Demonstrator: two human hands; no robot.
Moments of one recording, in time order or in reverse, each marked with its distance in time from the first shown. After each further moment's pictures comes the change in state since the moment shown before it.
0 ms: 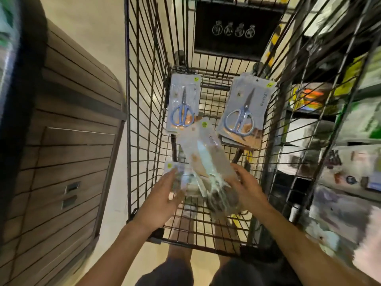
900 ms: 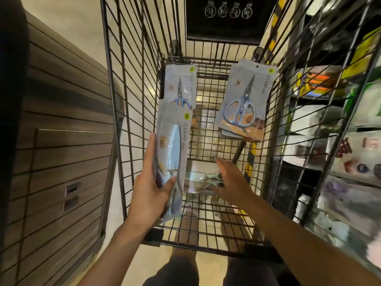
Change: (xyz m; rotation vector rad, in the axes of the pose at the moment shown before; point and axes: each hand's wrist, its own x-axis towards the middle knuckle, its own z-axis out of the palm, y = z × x) left_hand -0.004 0.040 -0.016 -0.316 0.308 0.091; right_hand 0.050 0.058 0.036 -0.652 -0.116 -0.141
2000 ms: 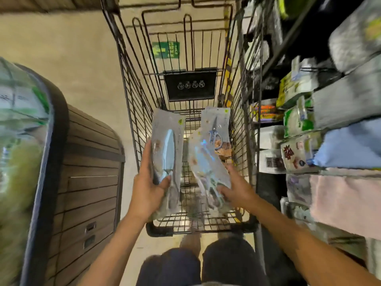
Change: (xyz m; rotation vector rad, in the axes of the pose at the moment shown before) left_hand -0.050 0.130 -0.055 0.122 -0.055 0.280; right_hand -0.146 -0.082 -0.123 0.435 0.161 0.038
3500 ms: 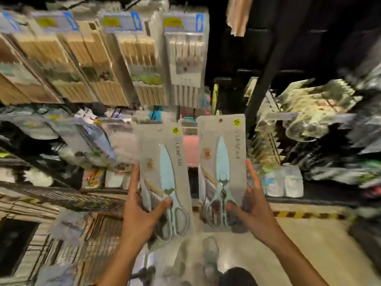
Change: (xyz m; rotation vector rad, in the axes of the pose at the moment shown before) left_hand -0.335 0.137 0.047 0.023 -1.198 0.760; right_hand -0.546 -0.041 0.279 0.944 1.694 -0.116
